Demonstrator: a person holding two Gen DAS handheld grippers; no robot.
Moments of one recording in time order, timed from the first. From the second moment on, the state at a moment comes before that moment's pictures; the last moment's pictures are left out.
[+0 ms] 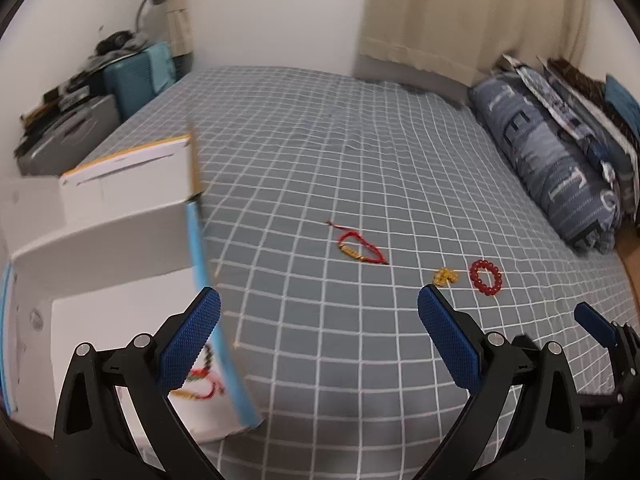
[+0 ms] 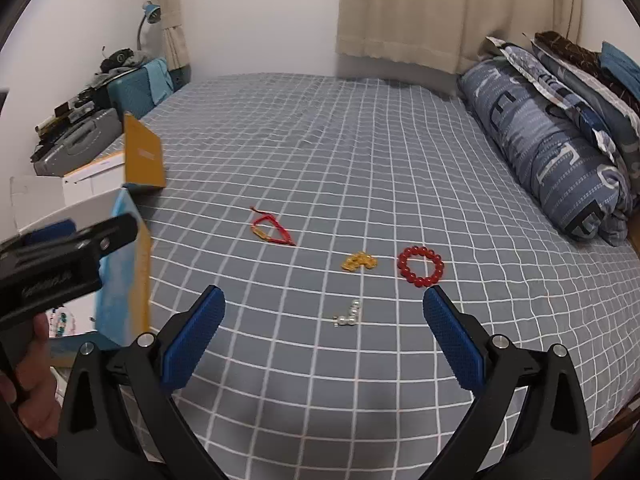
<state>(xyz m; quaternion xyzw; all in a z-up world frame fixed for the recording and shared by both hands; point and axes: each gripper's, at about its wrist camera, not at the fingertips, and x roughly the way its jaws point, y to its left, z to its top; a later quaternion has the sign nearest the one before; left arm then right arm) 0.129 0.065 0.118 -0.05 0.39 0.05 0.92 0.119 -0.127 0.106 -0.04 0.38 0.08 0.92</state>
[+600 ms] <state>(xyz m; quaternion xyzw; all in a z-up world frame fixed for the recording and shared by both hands) 0.280 0.020 0.033 -0.02 0.45 0.06 0.89 0.196 -0.160 0.001 -0.01 0.46 0.08 0.89</state>
